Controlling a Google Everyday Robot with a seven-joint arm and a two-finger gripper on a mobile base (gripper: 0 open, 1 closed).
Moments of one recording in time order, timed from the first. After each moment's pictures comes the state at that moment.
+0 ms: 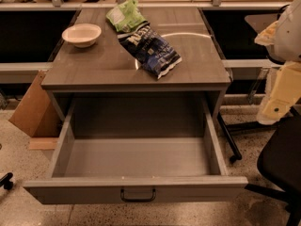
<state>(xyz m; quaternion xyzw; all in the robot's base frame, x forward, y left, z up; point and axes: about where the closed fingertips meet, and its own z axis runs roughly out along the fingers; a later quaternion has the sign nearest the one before) 0.438 -0.217 0.976 -0.60 0.78 -0.03 0.16</state>
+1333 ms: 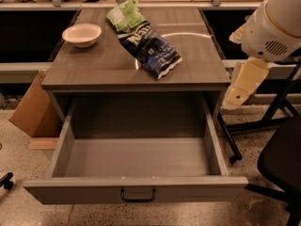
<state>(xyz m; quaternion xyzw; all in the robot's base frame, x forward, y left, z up) 0.497 -0.182 0.951 -0.59 0.78 0.00 0.21</state>
